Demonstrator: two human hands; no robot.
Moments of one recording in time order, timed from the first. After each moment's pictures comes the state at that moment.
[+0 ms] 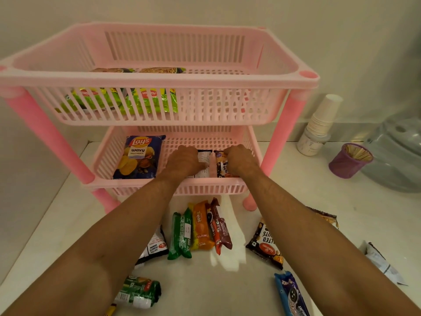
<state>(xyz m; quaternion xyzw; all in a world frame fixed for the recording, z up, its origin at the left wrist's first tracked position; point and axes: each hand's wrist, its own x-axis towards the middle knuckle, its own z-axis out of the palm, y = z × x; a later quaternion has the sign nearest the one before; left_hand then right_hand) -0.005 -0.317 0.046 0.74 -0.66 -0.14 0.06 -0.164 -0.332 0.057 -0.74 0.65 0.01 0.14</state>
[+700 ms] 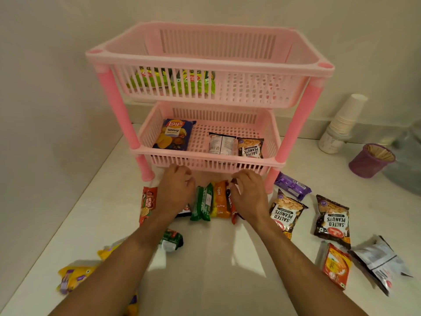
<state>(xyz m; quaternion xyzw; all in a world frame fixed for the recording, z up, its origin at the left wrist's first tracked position) 0.039 -0.136 0.007 0.72 -0.60 -0.04 0.34 -0.168 -0.171 -0.001 -0.77 0.52 -0.34 0.14</state>
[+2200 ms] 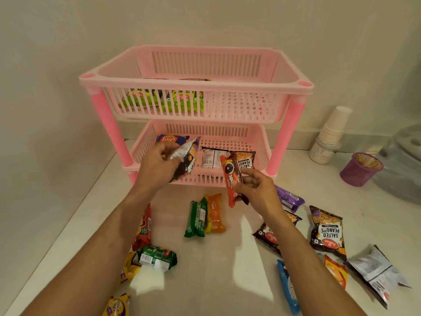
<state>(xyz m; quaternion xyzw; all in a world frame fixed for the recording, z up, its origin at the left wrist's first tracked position) 0.049 -0.161 0.114 0.67 -0.45 -0.28 0.51 -0.197 -0.189 0.056 -0.56 0.49 -0.41 0.53</state>
